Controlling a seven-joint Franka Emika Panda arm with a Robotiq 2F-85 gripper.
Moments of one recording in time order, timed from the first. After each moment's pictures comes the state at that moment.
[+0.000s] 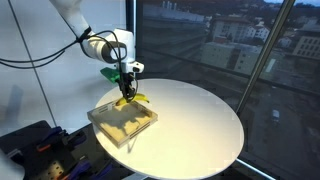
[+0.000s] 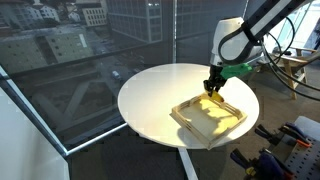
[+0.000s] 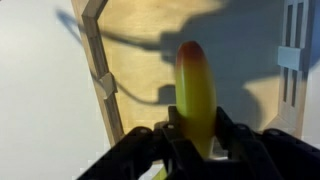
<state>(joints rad) 0.05 0.22 -0.03 -2.37 -0.01 2.58 0.25</state>
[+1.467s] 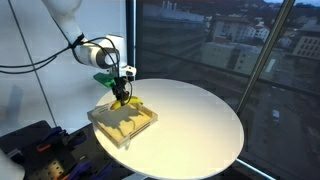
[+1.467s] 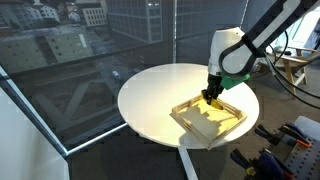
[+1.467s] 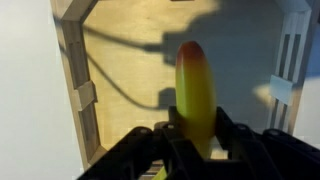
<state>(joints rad) 0.09 0.25 -0.01 -2.42 -0.07 2.66 0.25</state>
